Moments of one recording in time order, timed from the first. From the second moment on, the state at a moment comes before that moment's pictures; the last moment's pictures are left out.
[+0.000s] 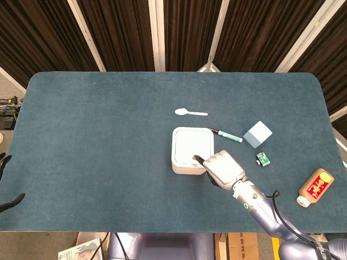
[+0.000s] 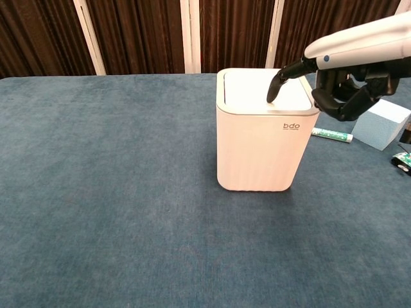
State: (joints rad) left arm 0.02 -1.08 -0.05 -1.67 1.53 1.63 0.07; right arm 0.89 -0.97 0.13 -2.24 -0.76 0.92 -0.73
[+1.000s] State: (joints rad) left arm 0.02 -1.09 -0.05 -1.68 1.54 1.63 0.08; right arm 0.65 -0.88 0.13 -2.27 -0.97 1.28 -0.43
